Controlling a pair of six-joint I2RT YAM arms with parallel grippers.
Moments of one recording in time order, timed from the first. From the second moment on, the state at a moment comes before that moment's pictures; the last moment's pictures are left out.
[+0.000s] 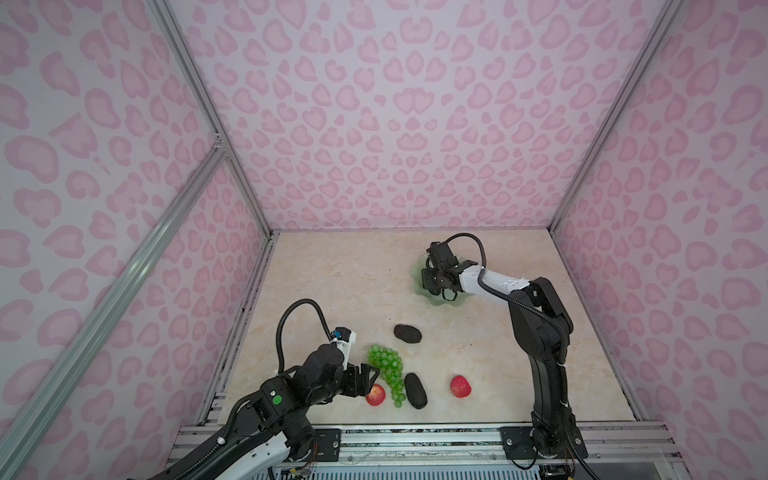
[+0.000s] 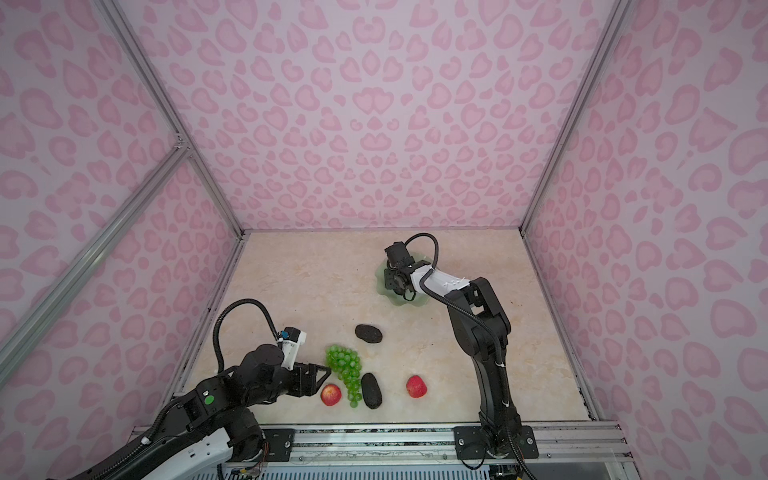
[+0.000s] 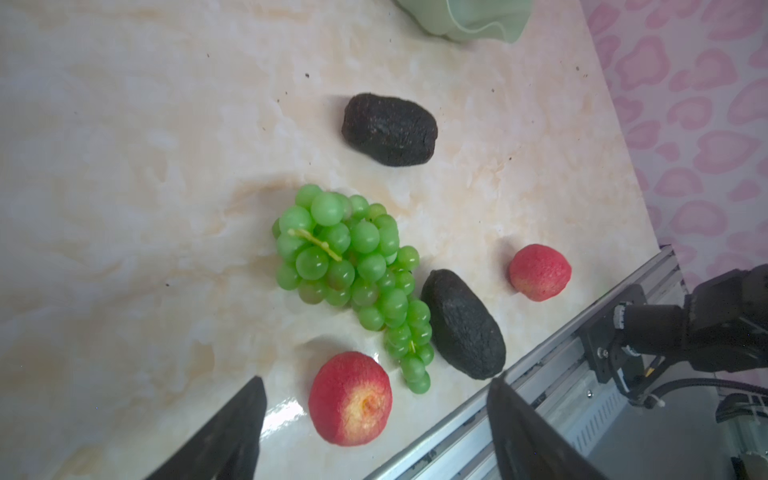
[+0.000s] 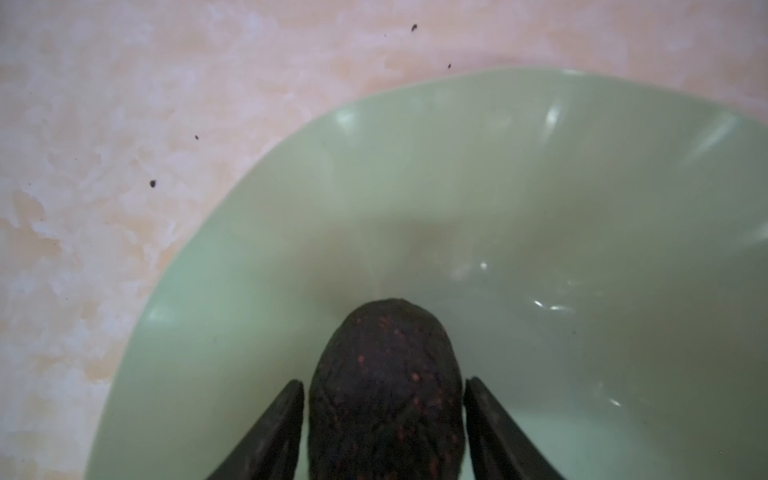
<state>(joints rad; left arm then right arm) -0.87 0.54 0.45 -0.69 0.00 -0.71 0.50 2.11 1.53 -0.35 0.13 0.35</state>
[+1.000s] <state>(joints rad) -1.08 0.81 0.34 -0.54 -0.10 -0.84 0.42 1.55 1.16 -0.25 0.18 0.37</state>
